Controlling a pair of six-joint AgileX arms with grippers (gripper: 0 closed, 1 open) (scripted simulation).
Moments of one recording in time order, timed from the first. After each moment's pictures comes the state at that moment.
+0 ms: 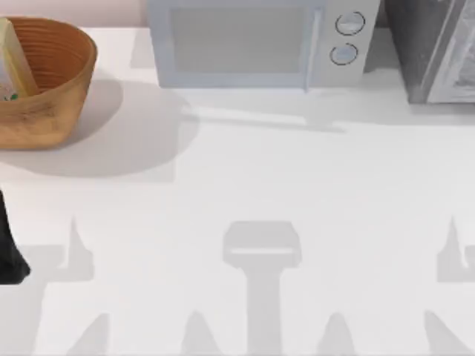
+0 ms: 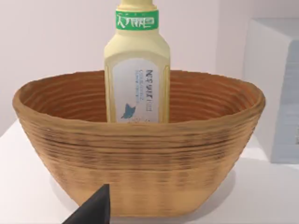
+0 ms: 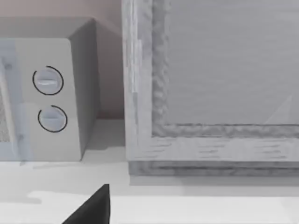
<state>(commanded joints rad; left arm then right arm) 0.00 0.00 0.00 0.00 0.00 0.00 0.00 0.00 0.00 0.00 0.00 0.00</state>
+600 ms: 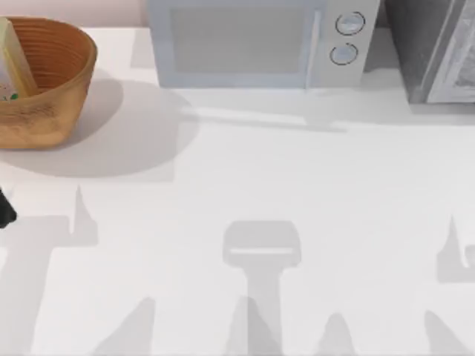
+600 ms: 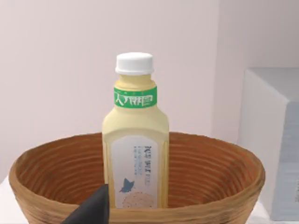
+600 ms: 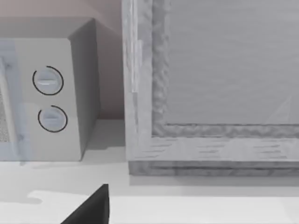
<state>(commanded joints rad) 0.03 0.38 0.15 0.30 0.04 0.00 0.00 0.00 0.00 0.00 0.00 0.00</state>
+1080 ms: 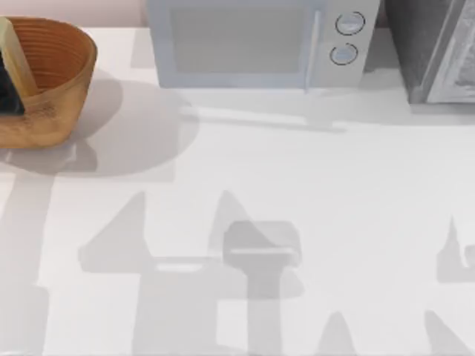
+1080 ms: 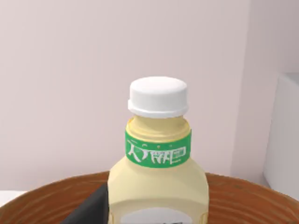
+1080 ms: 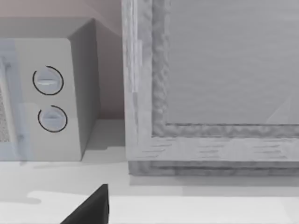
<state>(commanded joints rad) 0.09 1.26 0.44 0.84 0.11 0.00 0.00 0.00 0.00 0.00 0.00 0.00</state>
